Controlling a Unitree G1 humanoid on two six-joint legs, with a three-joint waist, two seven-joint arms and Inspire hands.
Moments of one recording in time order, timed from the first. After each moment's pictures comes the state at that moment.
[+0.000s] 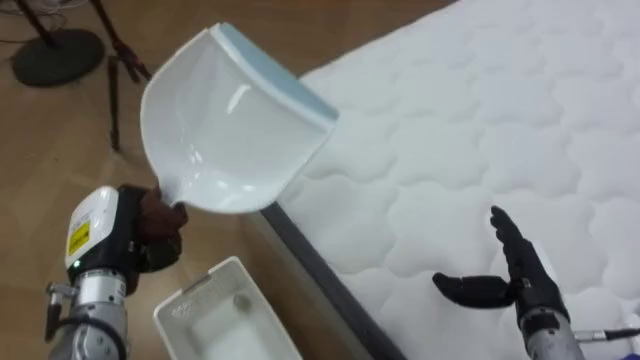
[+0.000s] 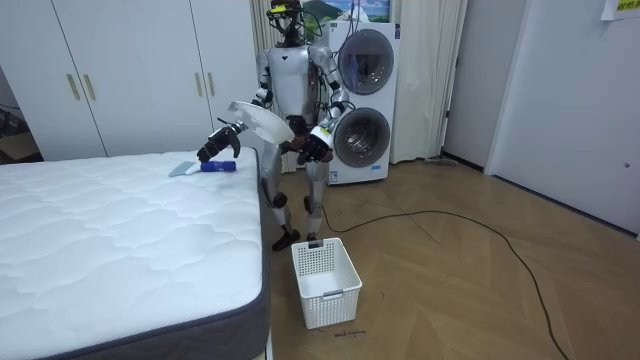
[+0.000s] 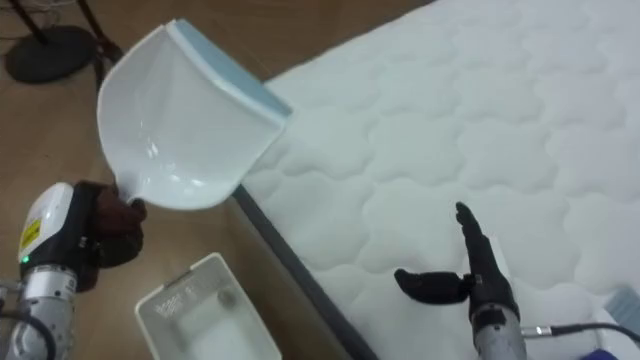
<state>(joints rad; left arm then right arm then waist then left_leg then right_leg) 0.12 0.41 -0.10 0.21 0.37 0.00 0.31 0.20 -0.38 0.17 0.31 0.08 -0.09 -0.25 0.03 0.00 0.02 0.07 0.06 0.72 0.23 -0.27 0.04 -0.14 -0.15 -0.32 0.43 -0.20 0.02</state>
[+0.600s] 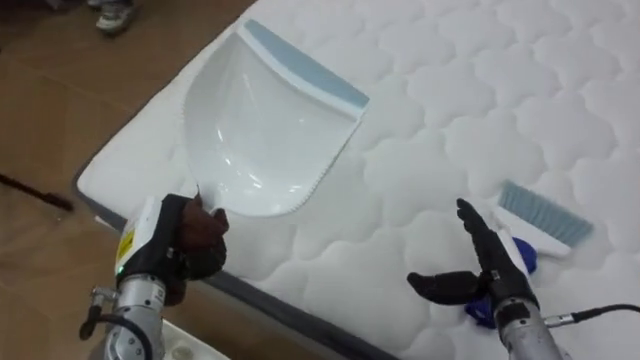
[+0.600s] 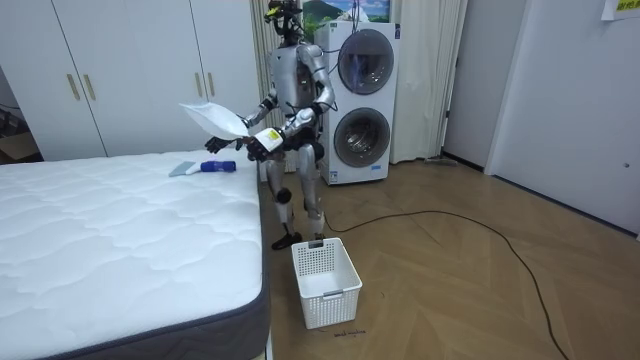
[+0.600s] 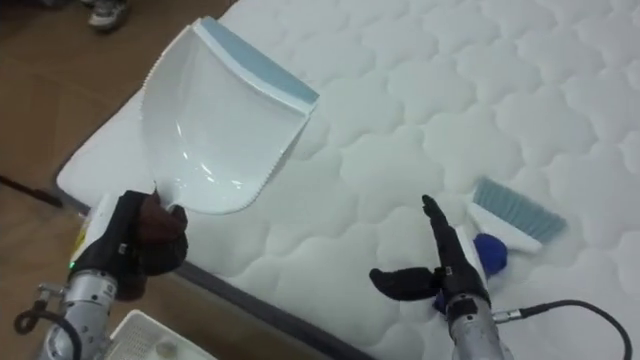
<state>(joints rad) 0.15 0.37 -0.19 0.21 0.33 0.01 0.24 0.20 -0.38 0.21 0.31 0.03 -0.09 -0.20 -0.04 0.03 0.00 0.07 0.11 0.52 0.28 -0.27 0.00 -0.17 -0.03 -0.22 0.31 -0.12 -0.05</state>
